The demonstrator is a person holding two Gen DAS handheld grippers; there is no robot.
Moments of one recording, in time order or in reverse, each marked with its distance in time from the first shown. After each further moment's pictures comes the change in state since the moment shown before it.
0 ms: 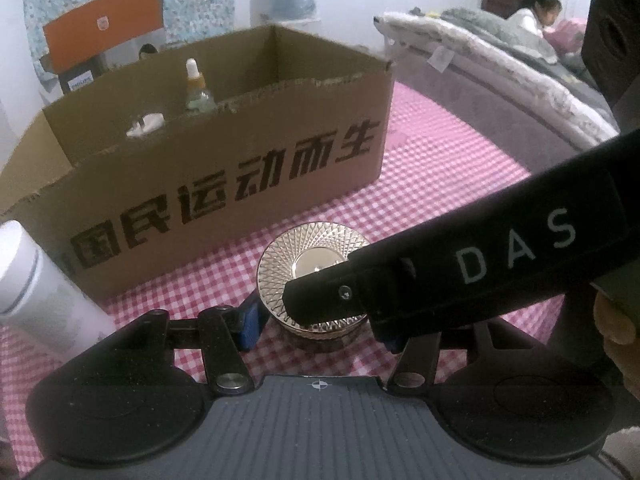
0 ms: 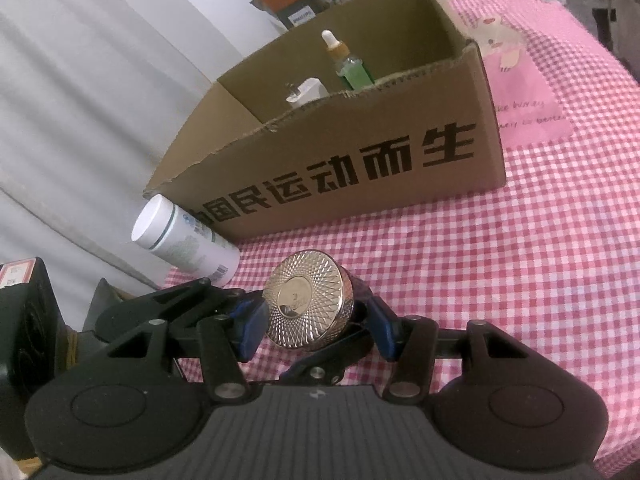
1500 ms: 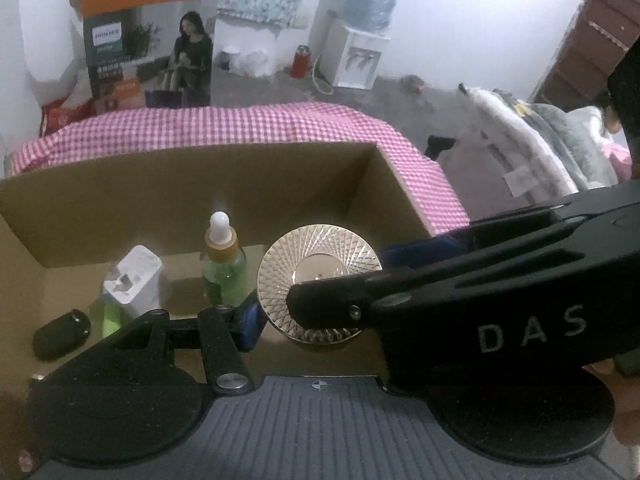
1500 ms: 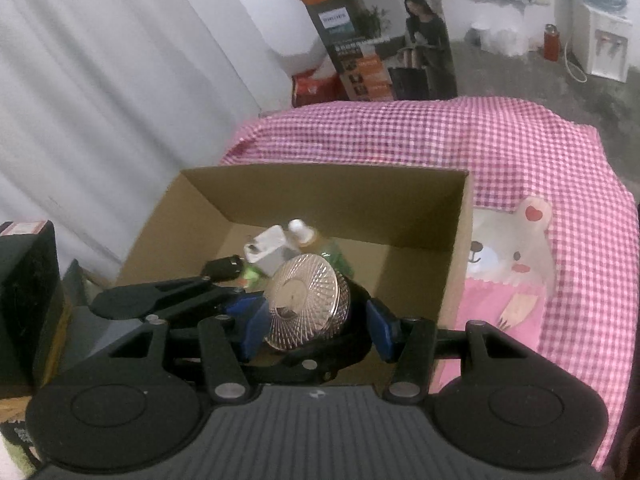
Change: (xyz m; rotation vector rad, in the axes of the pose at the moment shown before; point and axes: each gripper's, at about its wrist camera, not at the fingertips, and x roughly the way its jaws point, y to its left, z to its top) left arm 0.087 0.088 0.165 -0.332 0.044 -0.047; right arm 0.056 -0.021 0.228 -0.252 0.151 -0.055
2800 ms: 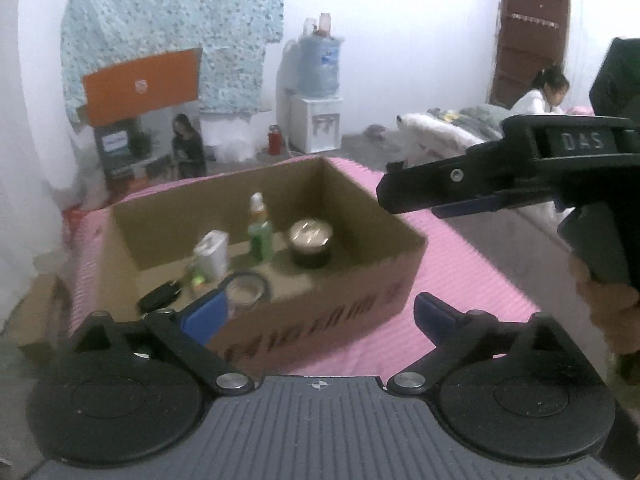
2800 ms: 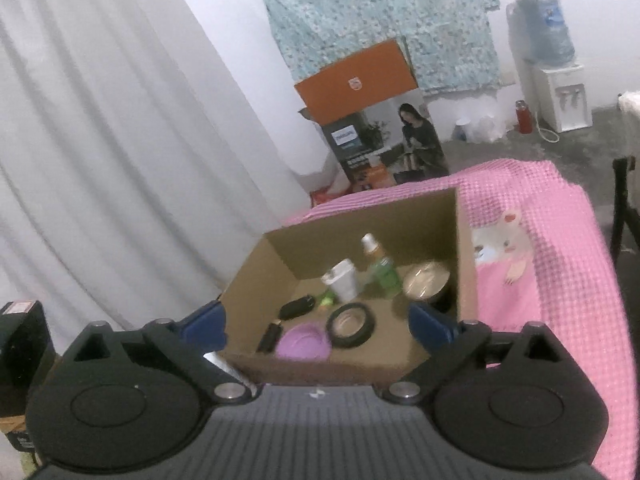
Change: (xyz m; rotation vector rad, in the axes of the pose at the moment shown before) left arm -0.166 -0.011 -0.133 0.276 -0.249 0.033; right arm -0.113 0.078 -0.145 0.098 -0.428 0.057
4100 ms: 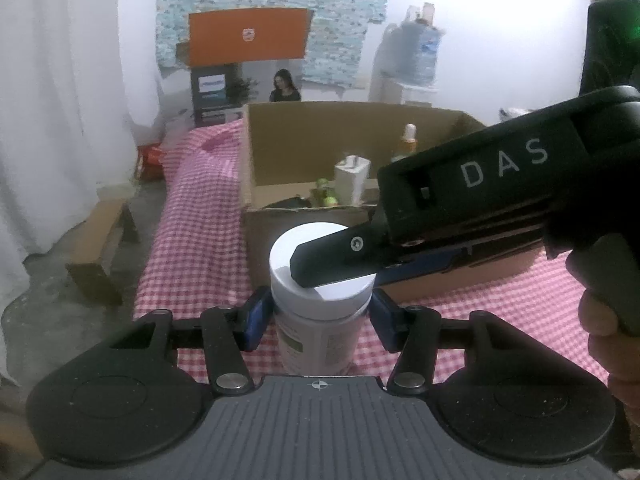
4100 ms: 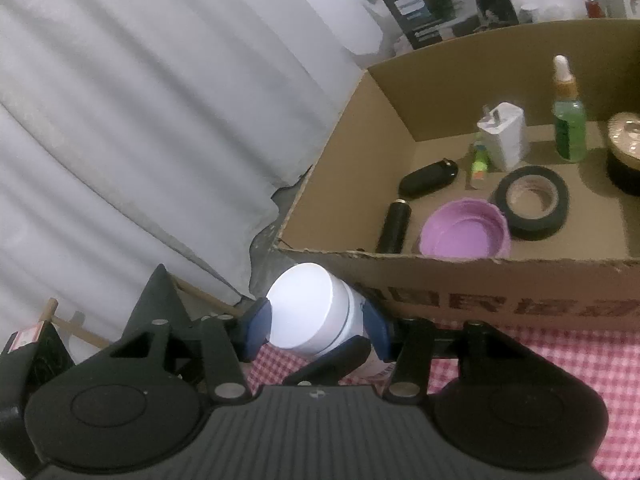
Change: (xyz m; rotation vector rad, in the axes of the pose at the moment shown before) left arm 0.012 0.083 -0.065 -0.189 0.033 0.173; right arm 0.148 0.088 -0.054 0.052 0.320 0.141
